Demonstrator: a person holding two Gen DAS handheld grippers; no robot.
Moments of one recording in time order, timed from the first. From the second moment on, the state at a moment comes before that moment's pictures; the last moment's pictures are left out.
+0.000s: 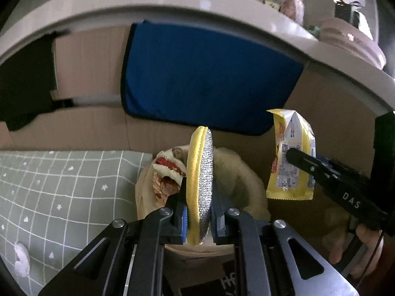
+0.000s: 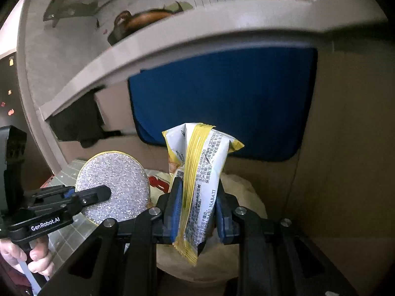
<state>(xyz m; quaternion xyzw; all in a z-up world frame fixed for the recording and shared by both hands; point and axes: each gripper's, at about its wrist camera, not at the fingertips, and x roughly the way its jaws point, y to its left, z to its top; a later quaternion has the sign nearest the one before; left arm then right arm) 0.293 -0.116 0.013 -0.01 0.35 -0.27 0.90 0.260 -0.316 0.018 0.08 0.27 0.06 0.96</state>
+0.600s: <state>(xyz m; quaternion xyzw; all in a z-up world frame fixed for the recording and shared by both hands) 0.371 -0.138 -0.062 -0.05 0.45 -0.28 0.85 0.313 -0.327 -0.030 0.10 0.32 0.05 0.94</state>
